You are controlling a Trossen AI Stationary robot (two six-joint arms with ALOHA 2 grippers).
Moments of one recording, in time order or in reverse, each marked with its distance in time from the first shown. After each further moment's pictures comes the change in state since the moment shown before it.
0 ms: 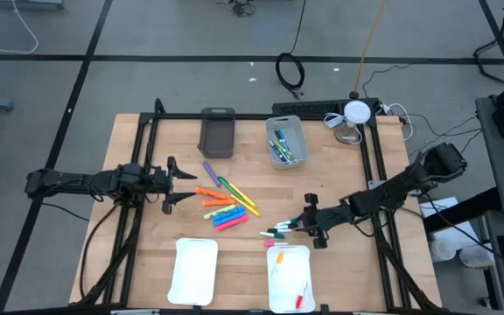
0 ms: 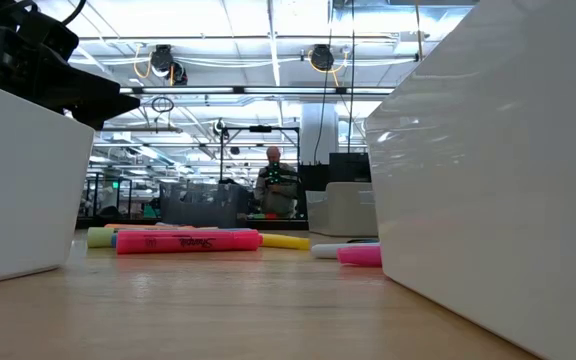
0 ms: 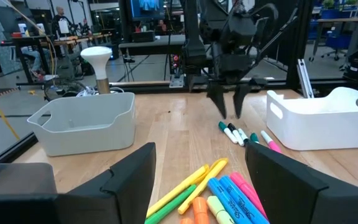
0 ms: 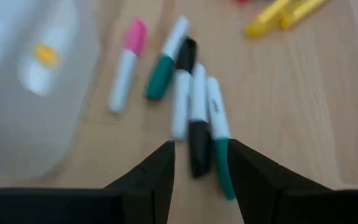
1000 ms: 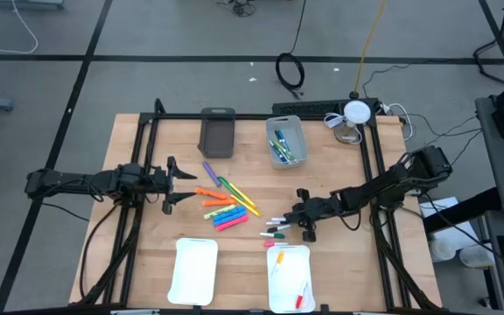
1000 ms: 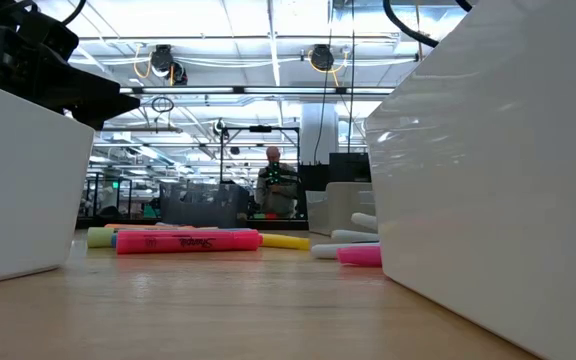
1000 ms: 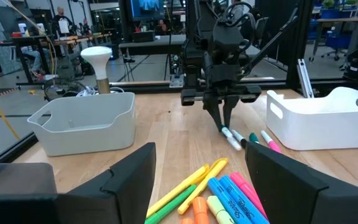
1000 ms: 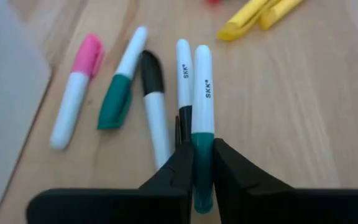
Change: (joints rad) left arm 0.000 0.000 0.000 0.000 0.000 0.000; right arm -0.144 0.160 0.001 0.148 -0.076 -0.033
